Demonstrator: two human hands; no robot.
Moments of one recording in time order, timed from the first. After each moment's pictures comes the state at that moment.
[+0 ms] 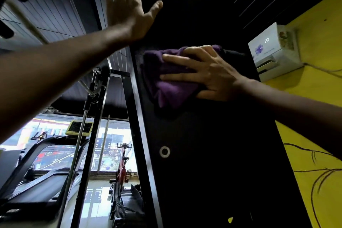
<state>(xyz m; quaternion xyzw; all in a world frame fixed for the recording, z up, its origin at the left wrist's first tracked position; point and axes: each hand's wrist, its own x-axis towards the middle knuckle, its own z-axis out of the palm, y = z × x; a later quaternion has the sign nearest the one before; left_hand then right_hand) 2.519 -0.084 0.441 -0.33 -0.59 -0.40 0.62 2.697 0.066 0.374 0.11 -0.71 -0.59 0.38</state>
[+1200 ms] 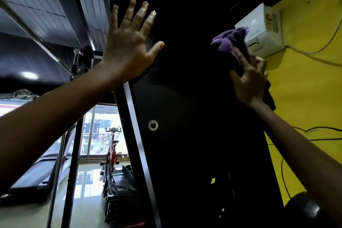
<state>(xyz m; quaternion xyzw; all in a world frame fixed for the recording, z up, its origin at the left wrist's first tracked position) 2.530 -0.056 0.336 -0.44 -0.55 -0.29 0.65 2.750 0.131 0.301 -0.21 -0.66 -0.19 0.69</state>
